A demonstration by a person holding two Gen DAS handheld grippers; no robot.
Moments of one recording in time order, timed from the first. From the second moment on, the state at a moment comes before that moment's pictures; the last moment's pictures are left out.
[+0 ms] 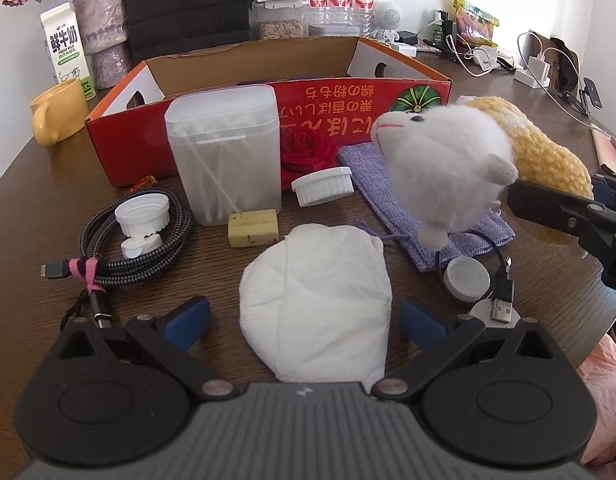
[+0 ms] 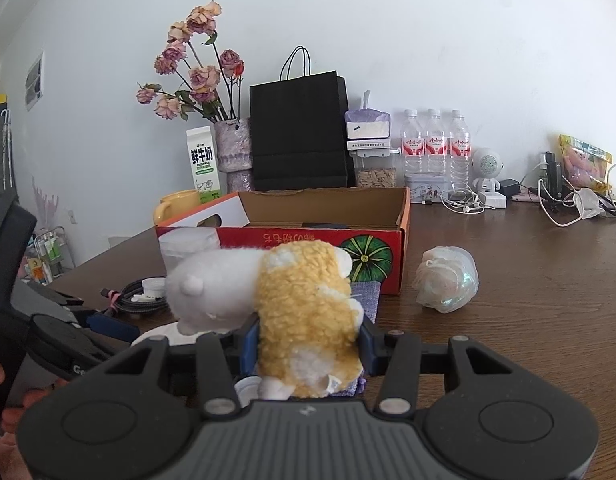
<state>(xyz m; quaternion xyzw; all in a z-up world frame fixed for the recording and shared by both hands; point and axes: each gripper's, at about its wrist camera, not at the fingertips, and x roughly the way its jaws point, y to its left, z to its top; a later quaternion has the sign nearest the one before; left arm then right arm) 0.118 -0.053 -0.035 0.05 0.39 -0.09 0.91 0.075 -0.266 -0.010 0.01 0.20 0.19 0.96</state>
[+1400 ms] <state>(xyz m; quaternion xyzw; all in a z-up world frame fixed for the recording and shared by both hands) 0.084 -0.020 0.029 0.00 0.25 -0.06 0.97 0.084 -0.242 0.031 -0.01 0.16 0.20 0.97</state>
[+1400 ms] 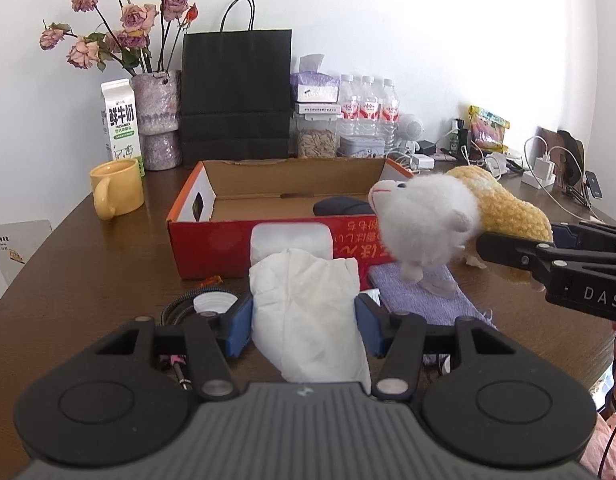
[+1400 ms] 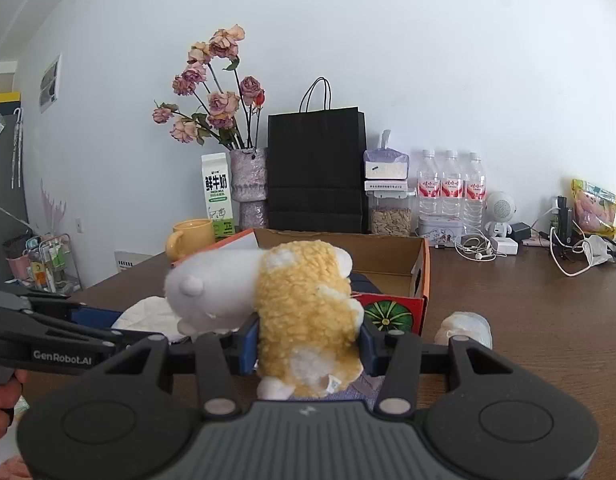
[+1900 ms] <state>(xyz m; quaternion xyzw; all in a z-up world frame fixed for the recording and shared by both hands) 0.165 -0.008 0.064 -0.02 0.20 -0.04 0.98 0.161 -0.224 0.059 0.00 0.15 0.19 0.97</state>
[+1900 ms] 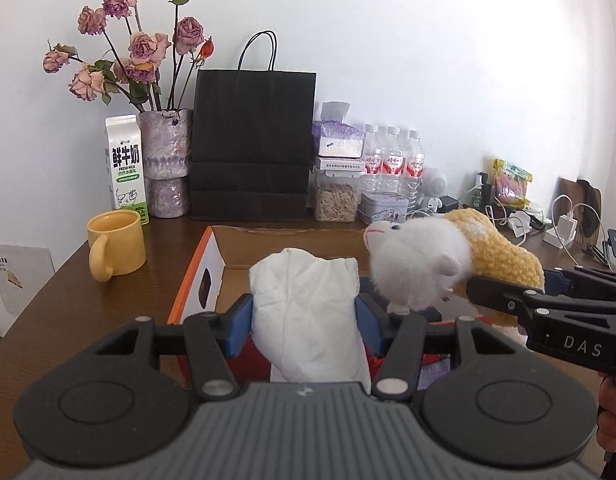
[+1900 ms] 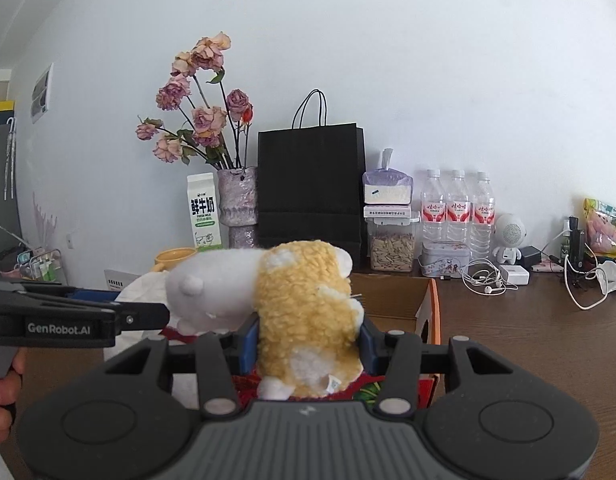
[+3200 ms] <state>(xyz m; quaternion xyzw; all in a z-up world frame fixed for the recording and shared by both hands) 0.273 0.012 0.037 -0.05 0.20 0.00 0.98 0.292 -0.201 0.016 0.02 0.21 0.17 0.96</state>
